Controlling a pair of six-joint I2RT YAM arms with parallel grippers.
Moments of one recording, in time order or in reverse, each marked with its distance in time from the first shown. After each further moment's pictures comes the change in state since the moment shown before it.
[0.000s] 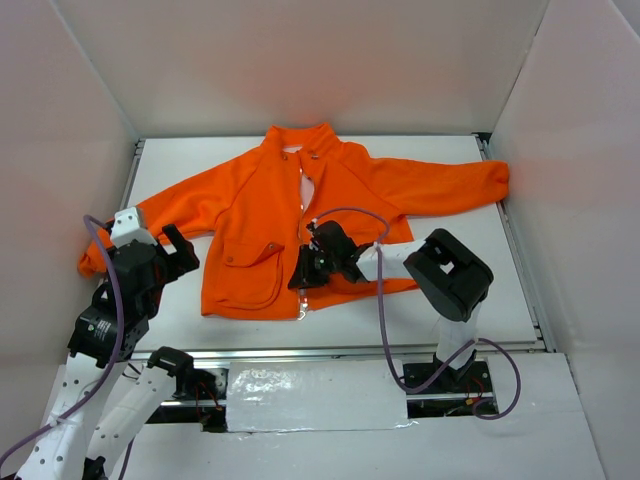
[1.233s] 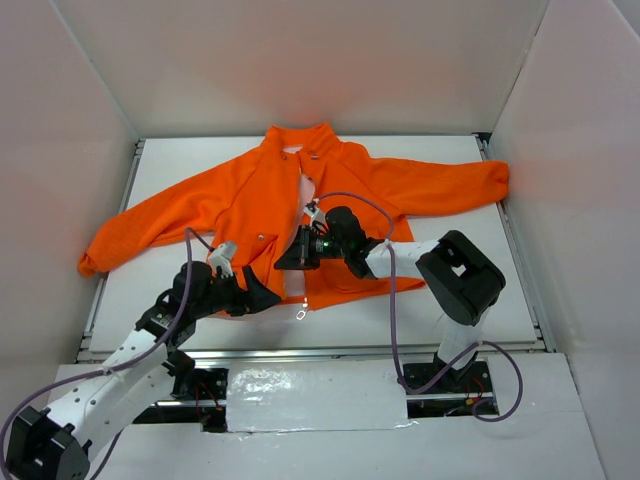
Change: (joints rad) left arm -0.159 0.101 -0.554 0.585 0.859 -0.281; right arm -0.052 -0.064 -0.028 0.342 -0.234 0.177
